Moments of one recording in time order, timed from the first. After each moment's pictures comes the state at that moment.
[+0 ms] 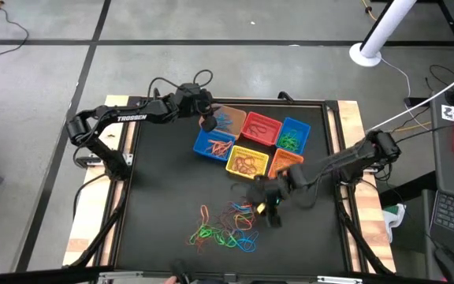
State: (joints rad) left arm 0.56 1.55 0.96 0.09 -0.04 0.21; right arm 0.34 1.65 1.28 -0.68 -0.15 0.24
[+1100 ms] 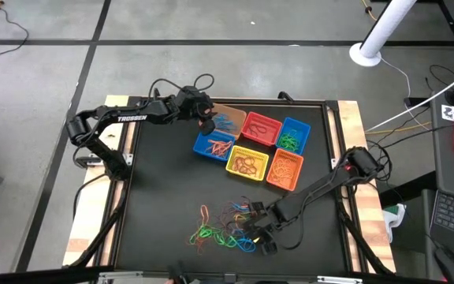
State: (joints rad) left arm 0.56 1.55 0.96 -0.02 -0.05 0.16; right arm 0.52 1.93 1.28 -0.48 -0.09 0.31
